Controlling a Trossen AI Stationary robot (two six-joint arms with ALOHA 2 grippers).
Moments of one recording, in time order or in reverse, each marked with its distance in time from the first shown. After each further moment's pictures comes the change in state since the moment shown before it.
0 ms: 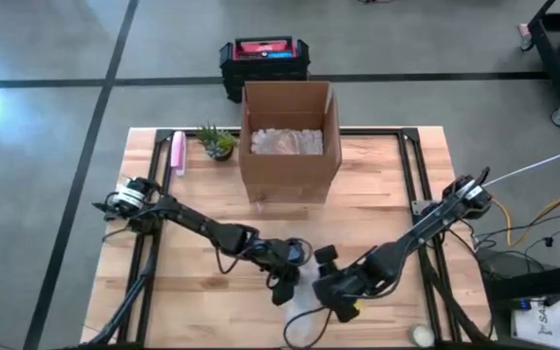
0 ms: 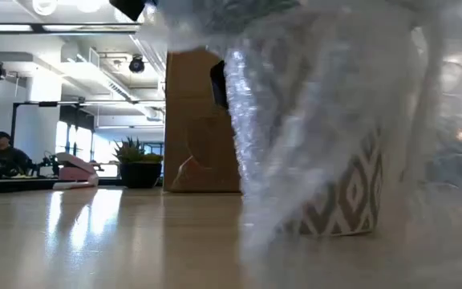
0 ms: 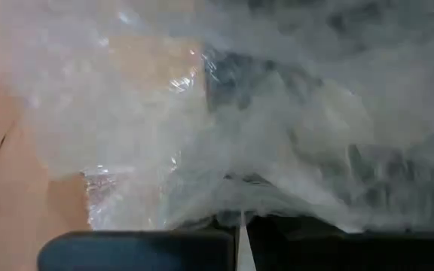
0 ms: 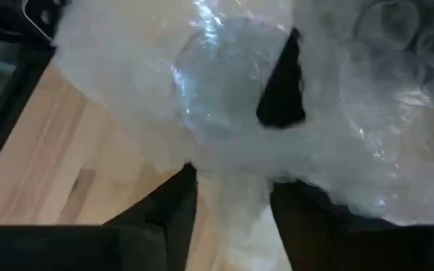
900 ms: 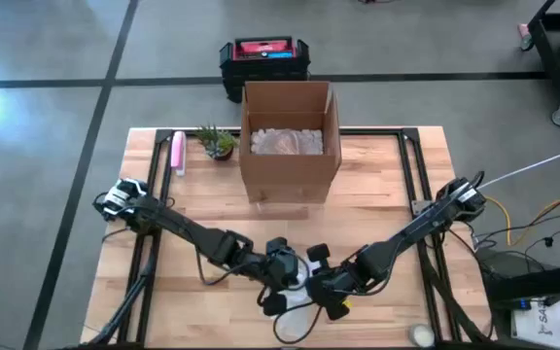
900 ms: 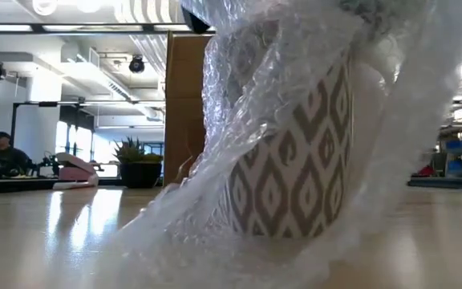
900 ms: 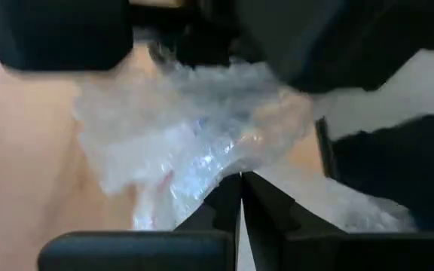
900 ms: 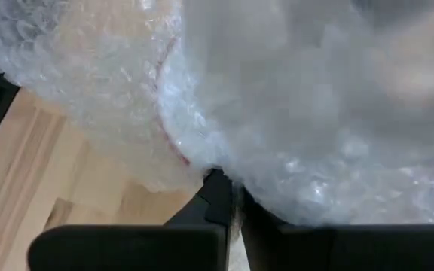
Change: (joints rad) left arm -0.113 -0.055 0.222 -0.422 -0.338 0.104; right arm -0.043 0.054 0.001 0.075 -0.010 -0.004
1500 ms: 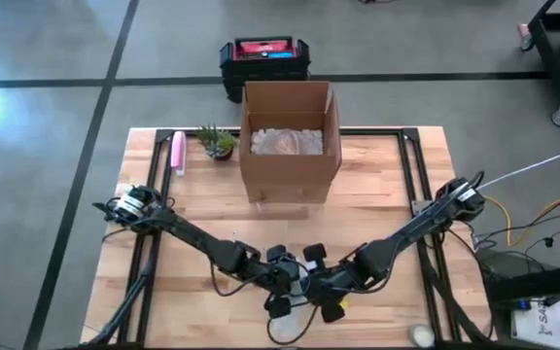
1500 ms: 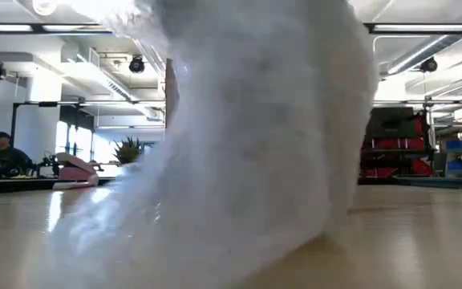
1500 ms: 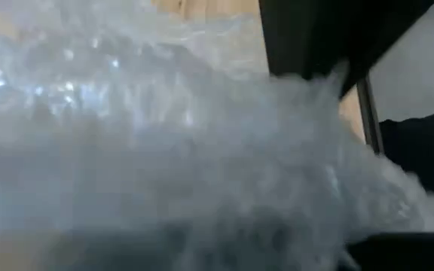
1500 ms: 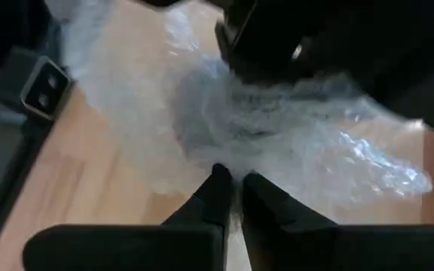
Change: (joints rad) left arm -0.007 0.099 -0.111 0.118 0.050 -0.100; right arm -0.003 -0.002 0.088 0.002 -0.008 0.030
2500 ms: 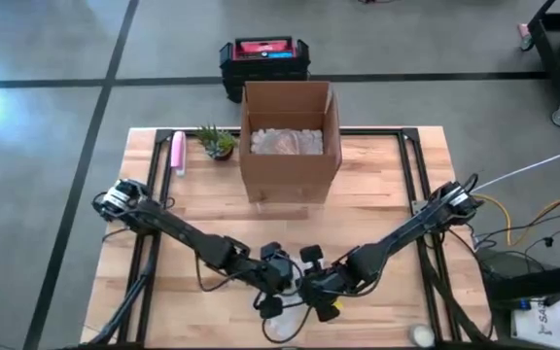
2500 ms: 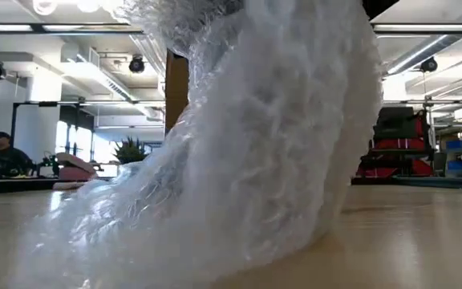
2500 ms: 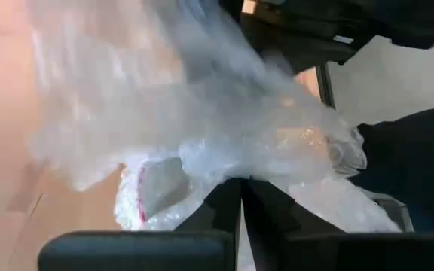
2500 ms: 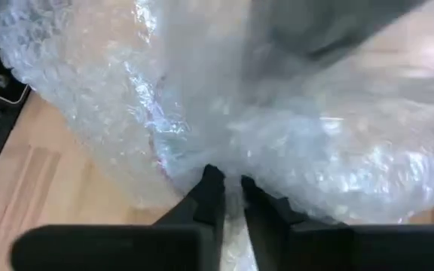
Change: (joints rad) left arm -0.022 -0.136 -0.002 -0.106 0.000 0.004; right arm -0.021 0.066 -0.003 -0.013 0.005 0.001
